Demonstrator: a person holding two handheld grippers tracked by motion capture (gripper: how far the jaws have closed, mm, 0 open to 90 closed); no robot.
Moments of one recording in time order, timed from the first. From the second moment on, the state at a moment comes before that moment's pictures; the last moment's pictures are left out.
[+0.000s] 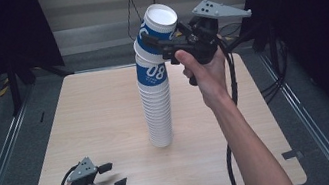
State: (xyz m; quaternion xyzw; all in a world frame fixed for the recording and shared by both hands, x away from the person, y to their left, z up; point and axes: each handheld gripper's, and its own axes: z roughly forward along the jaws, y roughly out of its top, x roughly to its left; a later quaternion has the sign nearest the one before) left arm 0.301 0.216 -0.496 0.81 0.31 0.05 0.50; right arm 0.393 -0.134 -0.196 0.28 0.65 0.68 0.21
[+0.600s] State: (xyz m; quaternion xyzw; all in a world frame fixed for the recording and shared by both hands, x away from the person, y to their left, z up) left arm 0.301 0.216 -0.494 0.80 0.31 0.05 0.51; right arm 0.370 -0.176 -0.202 0.30 0.64 0.66 0.24
